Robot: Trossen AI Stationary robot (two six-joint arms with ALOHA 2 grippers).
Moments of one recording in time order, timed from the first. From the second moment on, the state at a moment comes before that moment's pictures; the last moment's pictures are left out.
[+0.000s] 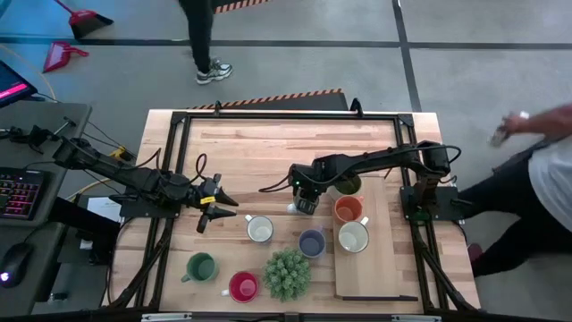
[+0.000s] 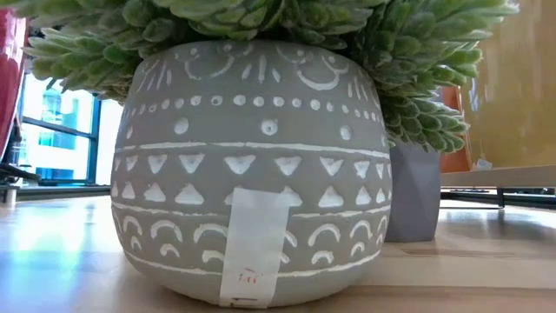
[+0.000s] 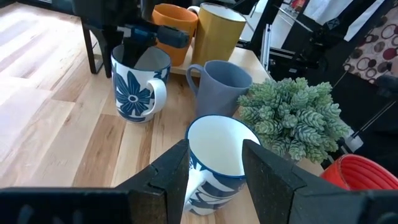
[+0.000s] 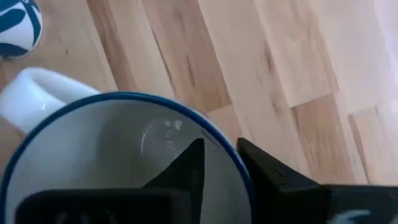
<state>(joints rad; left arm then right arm) -0.31 0.66 0.29 0.06 -0.11 -0.30 -0.02 1.87 1.36 -0.73 0.05 0.30</state>
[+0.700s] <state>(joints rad) -0.31 0.66 0.29 0.04 -0.11 -0.30 -0.01 1.76 1.47 -0.86 0.14 0.34</state>
